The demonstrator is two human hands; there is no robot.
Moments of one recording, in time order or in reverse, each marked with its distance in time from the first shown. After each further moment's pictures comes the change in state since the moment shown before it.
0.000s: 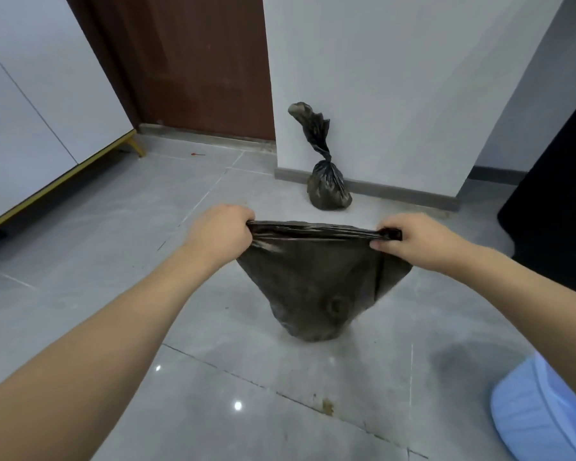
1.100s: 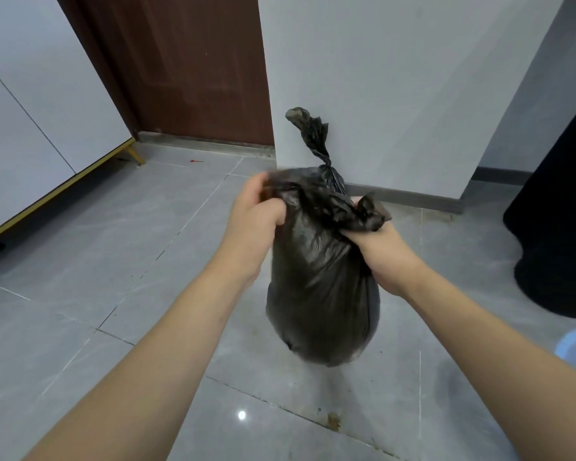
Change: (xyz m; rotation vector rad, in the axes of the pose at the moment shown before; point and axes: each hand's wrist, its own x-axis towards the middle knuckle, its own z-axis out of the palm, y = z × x) left_hand -0.012 0.068 -0.014 -1.437 0.149 -0.085; right_hand 0.017 -0.059 0.042 1.187 0.229 0.076
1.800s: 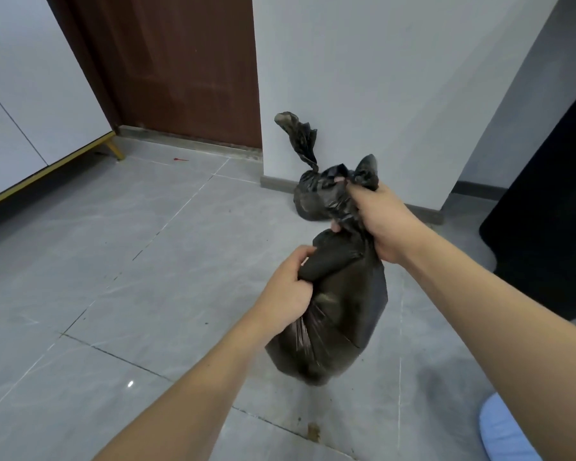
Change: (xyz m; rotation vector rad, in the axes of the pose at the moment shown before) left_hand -0.017 -0.096 0.038 0.218 -0.209 -0.084; right_hand 0.031 -0.046 -0.003 0.017 0.002 0.116
